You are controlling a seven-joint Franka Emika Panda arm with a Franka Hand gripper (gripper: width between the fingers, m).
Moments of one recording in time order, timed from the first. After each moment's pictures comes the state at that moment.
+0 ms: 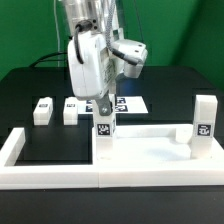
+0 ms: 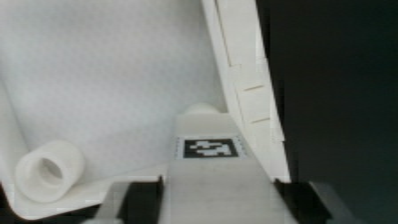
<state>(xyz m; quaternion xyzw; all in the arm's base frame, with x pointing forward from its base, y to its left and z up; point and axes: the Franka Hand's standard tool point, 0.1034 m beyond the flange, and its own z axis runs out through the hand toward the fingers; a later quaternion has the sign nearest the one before) 0.641 -0.052 0.115 -0.62 0.78 0.03 0.08</state>
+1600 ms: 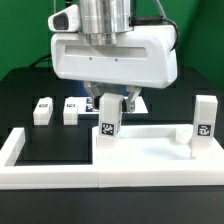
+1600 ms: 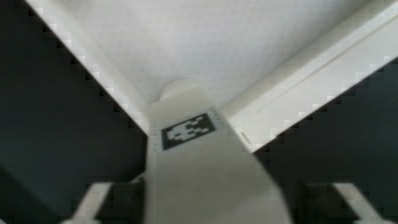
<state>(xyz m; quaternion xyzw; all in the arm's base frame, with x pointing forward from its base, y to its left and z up) 0.640 -0.045 0.116 -0.93 0.36 -0.02 0.04</state>
